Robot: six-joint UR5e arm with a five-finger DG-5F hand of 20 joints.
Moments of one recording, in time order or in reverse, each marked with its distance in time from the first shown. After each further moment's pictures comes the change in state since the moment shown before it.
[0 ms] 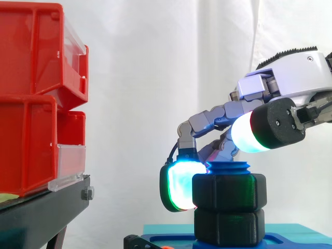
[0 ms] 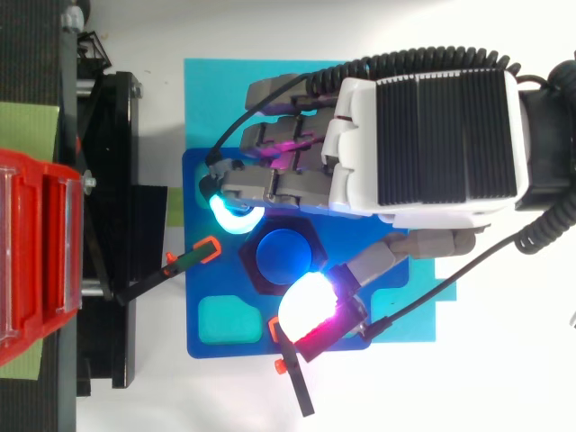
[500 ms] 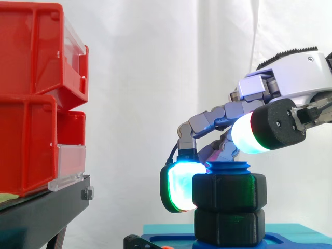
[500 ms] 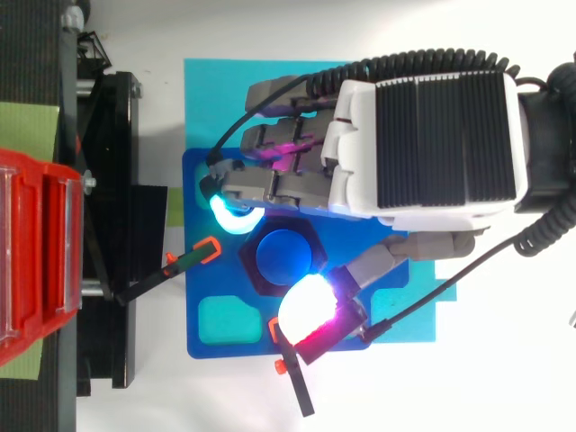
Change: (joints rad) arm 0.003 0.000 -0.001 0.001 0.001 -0.001
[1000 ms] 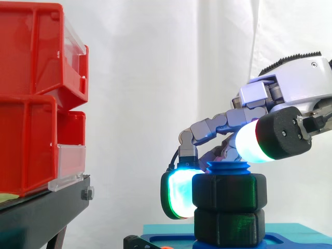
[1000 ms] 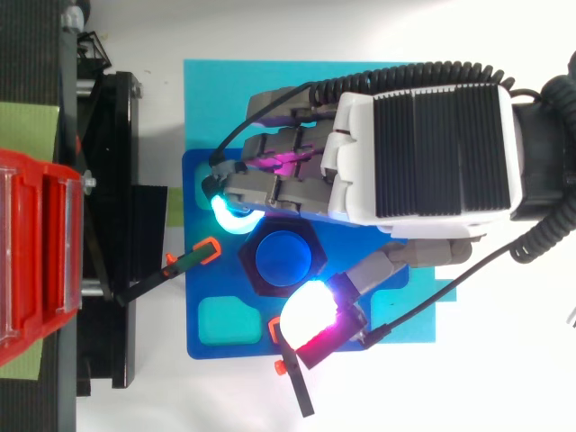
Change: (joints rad) arm 0.005 0.000 -0.018 0.016 -0.001 0.001
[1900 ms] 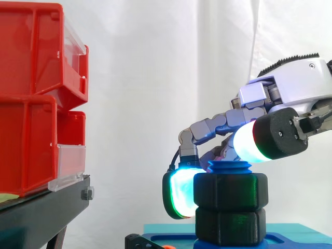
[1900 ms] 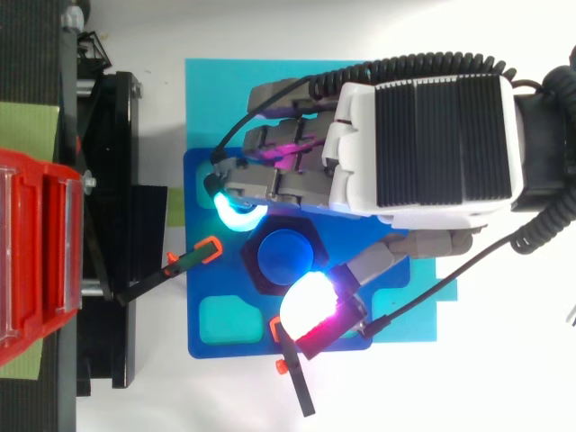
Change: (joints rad) arm -0.007 0.000 0.000 0.002 0.000 0.000
